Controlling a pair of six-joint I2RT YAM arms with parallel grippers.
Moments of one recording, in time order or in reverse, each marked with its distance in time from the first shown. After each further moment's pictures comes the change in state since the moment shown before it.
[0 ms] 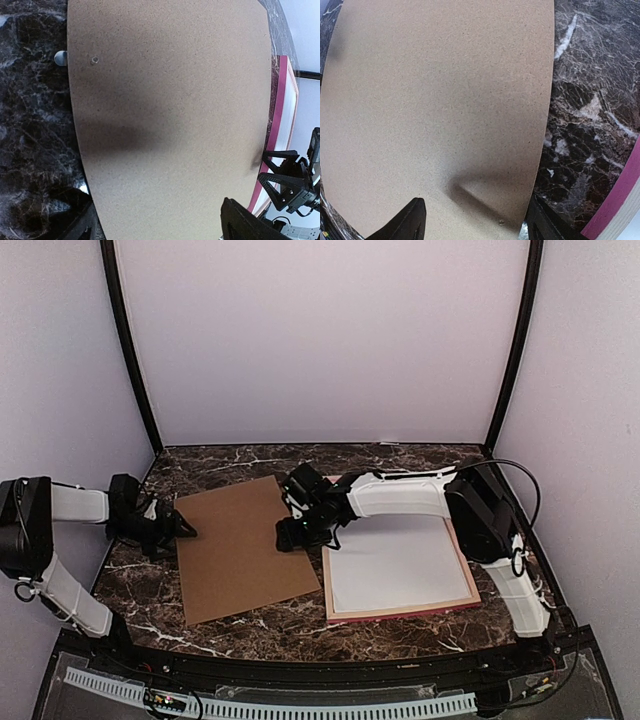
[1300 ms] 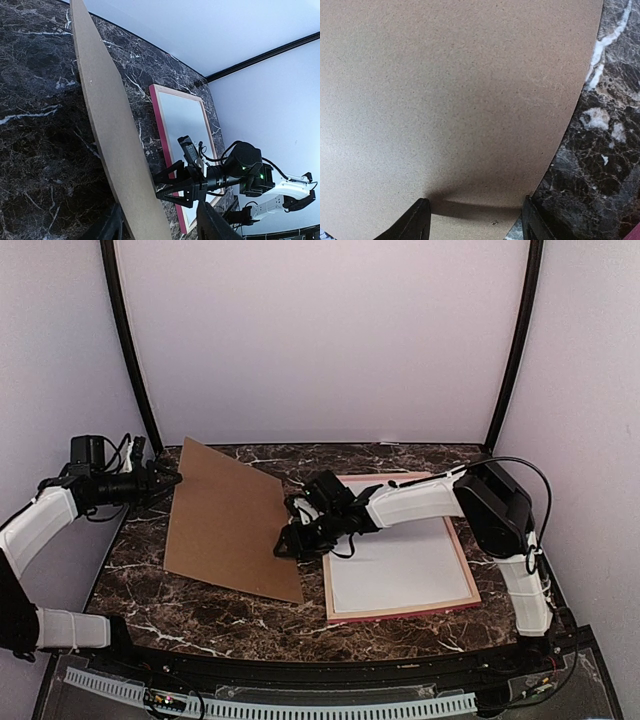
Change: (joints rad) left arm 0.006 -0.399 0.111 0.008 0.253 -0.065; right arm -0.037 -0.100 -0.287 0.353 -0.277 0.030
